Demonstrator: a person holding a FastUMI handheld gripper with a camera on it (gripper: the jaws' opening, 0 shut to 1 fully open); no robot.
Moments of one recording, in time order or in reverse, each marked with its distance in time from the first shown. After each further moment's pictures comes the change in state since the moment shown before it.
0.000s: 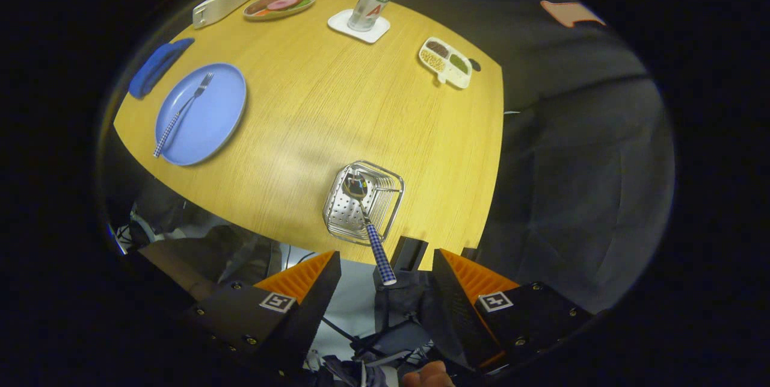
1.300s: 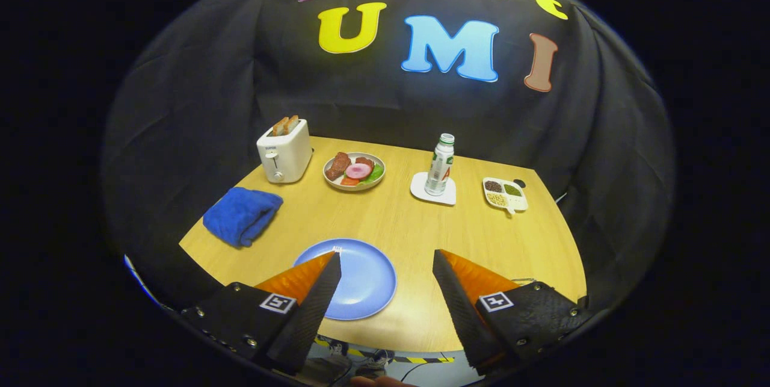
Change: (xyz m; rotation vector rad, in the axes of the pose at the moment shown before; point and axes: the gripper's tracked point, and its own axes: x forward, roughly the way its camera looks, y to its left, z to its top) arm -0.104 0.186 0.131 0.249 -0.790 0.279
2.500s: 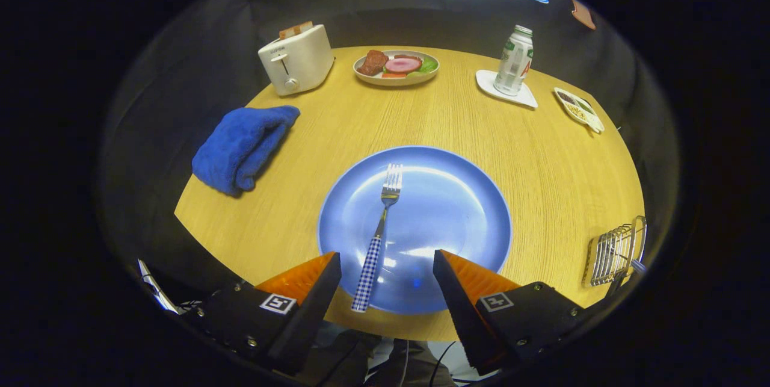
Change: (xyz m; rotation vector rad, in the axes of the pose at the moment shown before) arm 0.108 0.095 -0.139 0.064 0.457 0.127
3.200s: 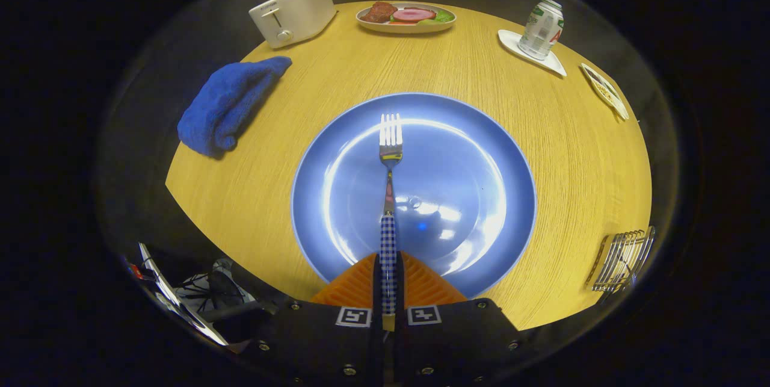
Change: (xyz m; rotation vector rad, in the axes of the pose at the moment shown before) arm 0.017 -0.011 -0.026 -0.083 0.259 0.022
